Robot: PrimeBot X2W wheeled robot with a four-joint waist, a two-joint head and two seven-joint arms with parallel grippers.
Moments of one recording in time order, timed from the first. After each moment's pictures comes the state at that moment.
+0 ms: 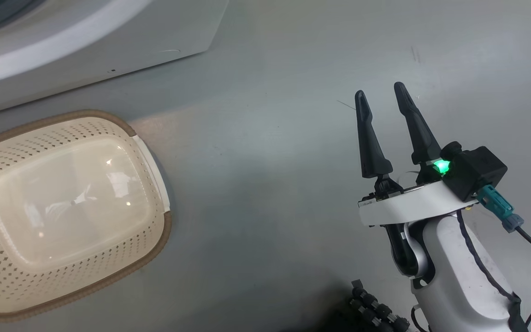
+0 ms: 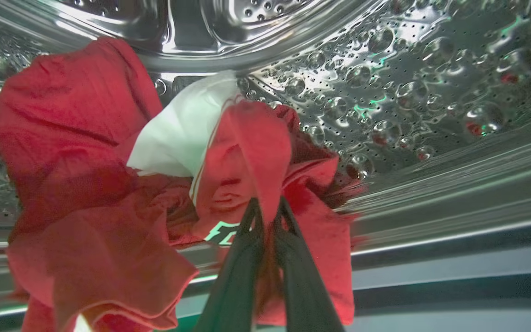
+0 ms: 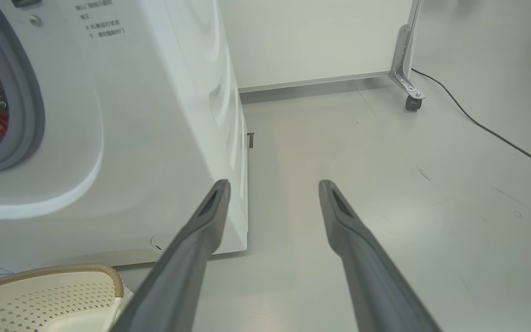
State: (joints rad) left arm -1.29 0.34 -0.07 0.67 -0.58 -0.11 0.62; right arm -0.32 -0.04 0.36 0.04 0.42 -0.06 -0.26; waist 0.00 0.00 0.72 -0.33
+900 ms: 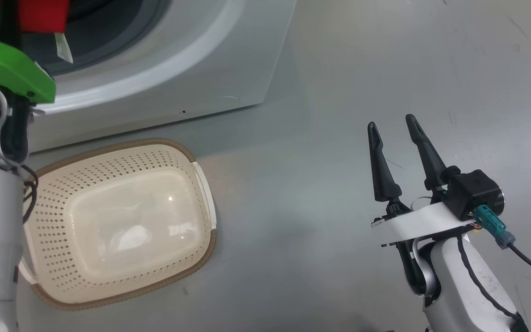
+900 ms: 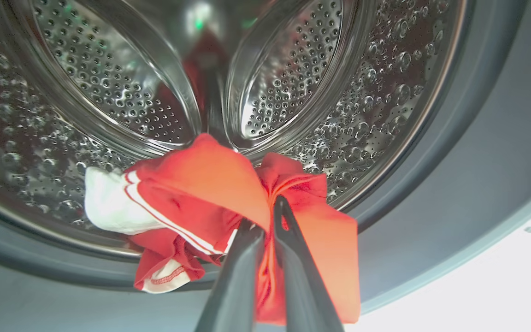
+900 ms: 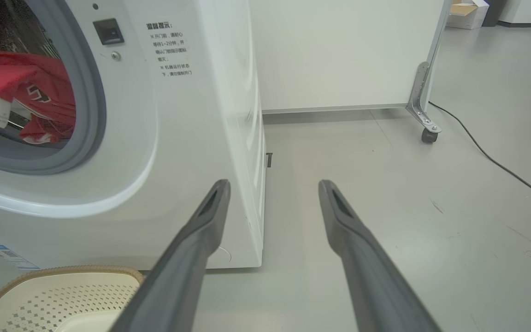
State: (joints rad) left arm -0.85 0.24 -0.14 0.49 -0.57 -0.12 0.04; right arm -0.25 -0.05 0.29 0.11 0.30 -0.04 -0.26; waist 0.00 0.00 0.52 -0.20
